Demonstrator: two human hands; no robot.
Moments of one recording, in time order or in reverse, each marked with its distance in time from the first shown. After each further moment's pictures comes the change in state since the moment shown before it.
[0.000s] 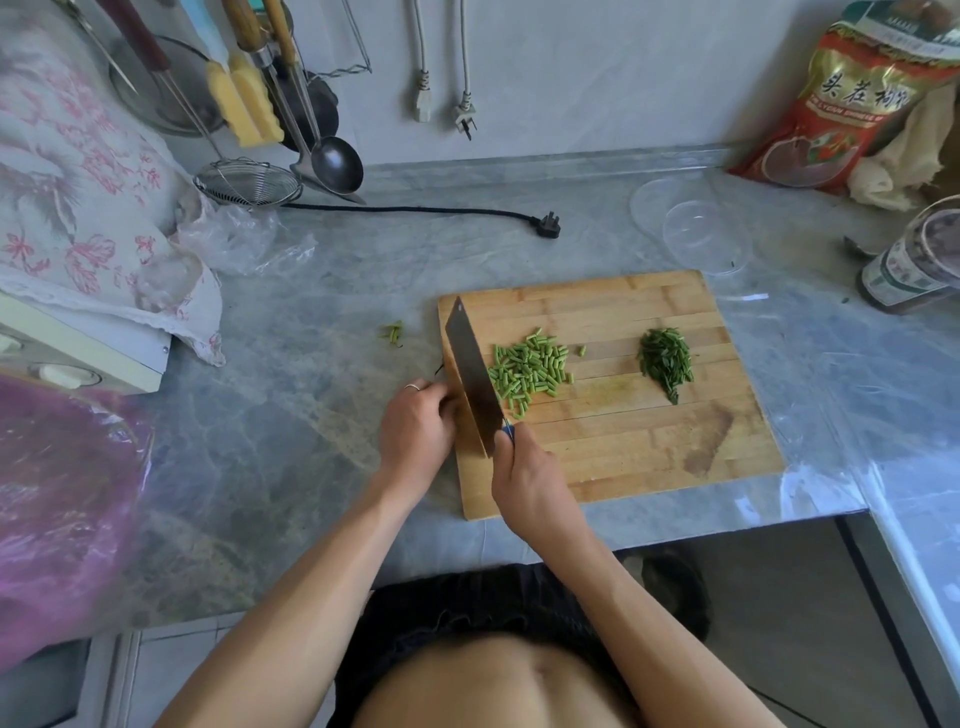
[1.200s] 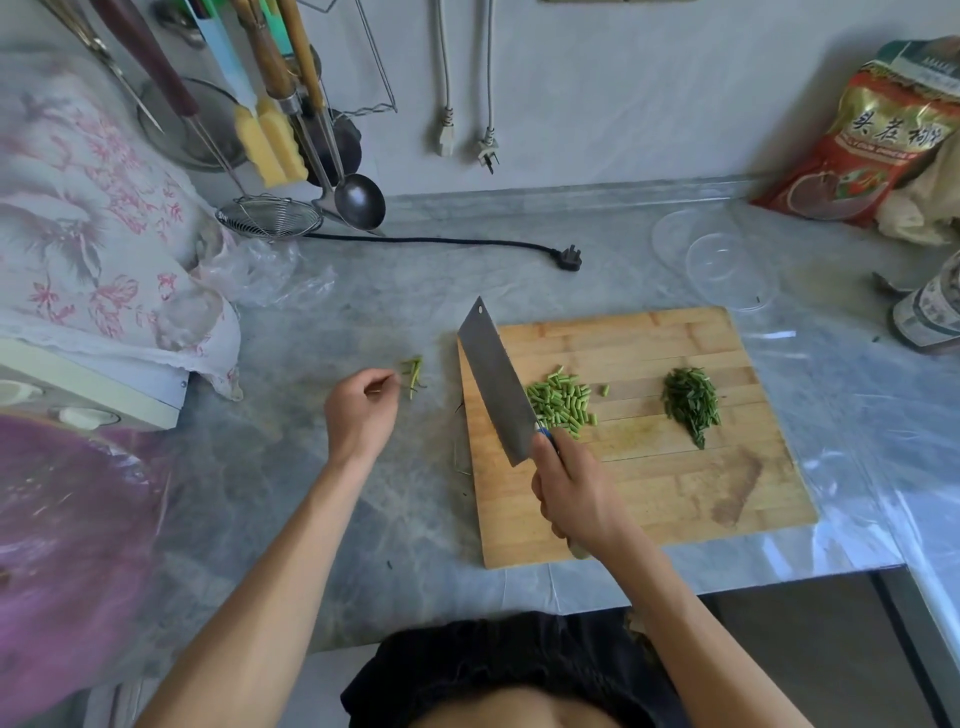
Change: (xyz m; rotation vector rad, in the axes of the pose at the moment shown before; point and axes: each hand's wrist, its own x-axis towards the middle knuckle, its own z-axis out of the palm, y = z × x) left_hand 0.063 -0.044 -0.055 -0.406 0.150 -0.388; right_hand 0.041 -0.003 -0.033 0.280 -0.082 -0.005
